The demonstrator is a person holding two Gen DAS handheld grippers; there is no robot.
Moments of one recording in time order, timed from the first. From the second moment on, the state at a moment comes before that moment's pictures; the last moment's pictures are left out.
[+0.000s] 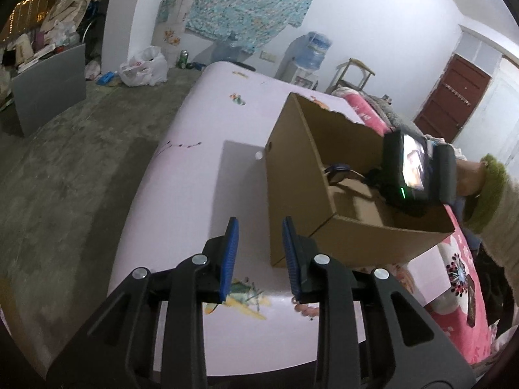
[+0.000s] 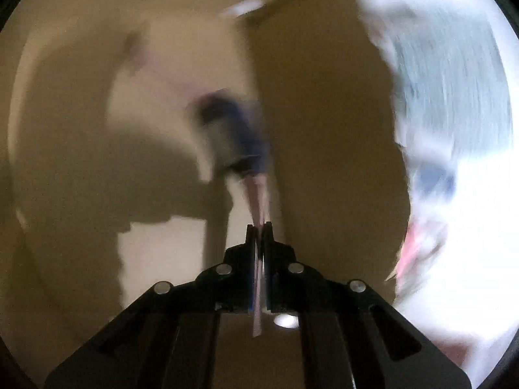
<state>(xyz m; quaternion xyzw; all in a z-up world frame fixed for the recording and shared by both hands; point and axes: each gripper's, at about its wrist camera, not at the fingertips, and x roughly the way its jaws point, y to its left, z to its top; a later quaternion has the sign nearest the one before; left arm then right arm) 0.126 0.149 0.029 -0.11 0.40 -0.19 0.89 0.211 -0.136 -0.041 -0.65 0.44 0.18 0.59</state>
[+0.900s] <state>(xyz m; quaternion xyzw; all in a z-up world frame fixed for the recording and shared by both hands) 0.094 0.119 -0.003 -0.09 0.45 -0.20 0.87 0.280 -0.138 -0.035 -0.18 0.66 0.25 0.69</state>
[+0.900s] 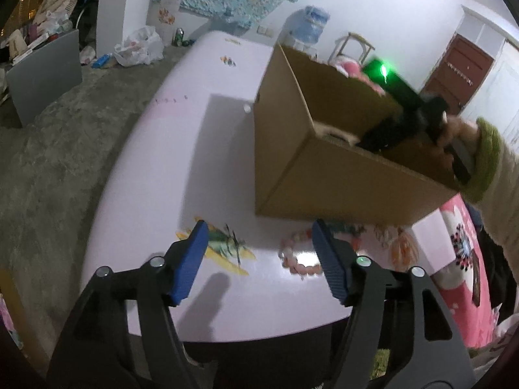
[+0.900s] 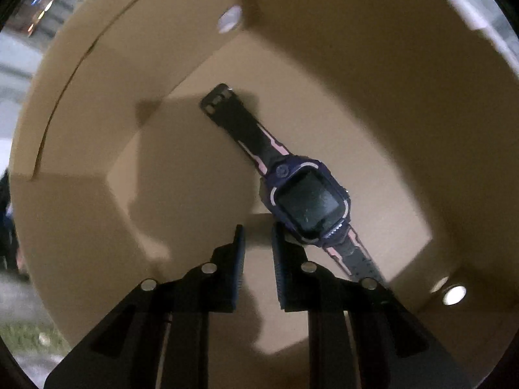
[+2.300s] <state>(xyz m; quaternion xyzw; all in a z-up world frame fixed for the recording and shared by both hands) 0.081 0.082 -0.039 -0.06 0.50 -0.20 0.84 0.018 -0.192 0.034 -0.01 0.35 0.08 0.93</state>
